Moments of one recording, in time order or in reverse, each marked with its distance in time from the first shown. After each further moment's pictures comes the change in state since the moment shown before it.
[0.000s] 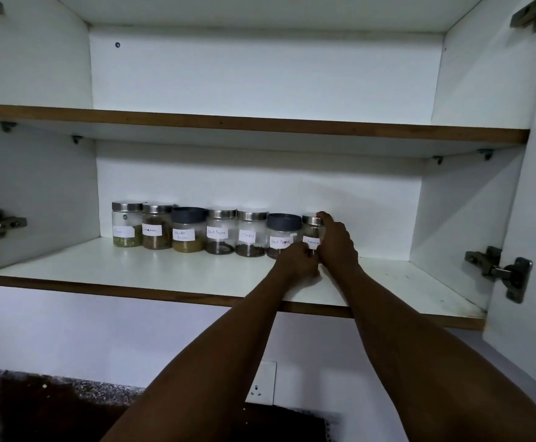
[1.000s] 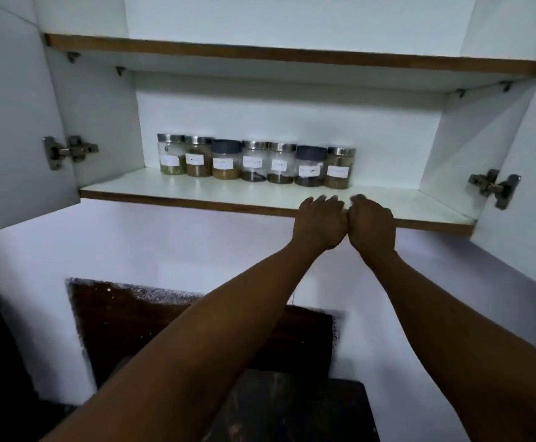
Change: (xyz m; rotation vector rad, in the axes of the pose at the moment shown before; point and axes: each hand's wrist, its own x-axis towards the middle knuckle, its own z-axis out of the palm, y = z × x) left_hand -0.159 0.001 -0.011 0.642 0.088 0.367; right_hand -0.169 -0.013 -0.036 -0.458 0.113 -0.192
